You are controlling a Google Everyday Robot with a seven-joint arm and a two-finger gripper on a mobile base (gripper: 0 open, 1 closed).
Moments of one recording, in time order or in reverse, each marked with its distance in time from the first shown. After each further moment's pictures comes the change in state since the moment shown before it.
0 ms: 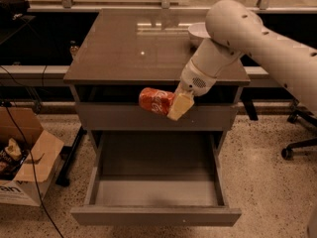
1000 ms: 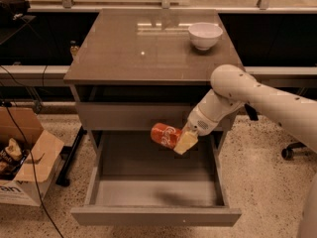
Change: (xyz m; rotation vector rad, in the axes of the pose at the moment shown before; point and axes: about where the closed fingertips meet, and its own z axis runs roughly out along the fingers) arm 0.092 -0.008 0.119 -0.091 -0.028 0.158
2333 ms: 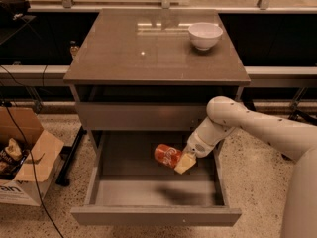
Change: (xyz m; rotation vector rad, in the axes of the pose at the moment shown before) arm 0.062 -0.020 0.087 -0.031 0.021 0.088
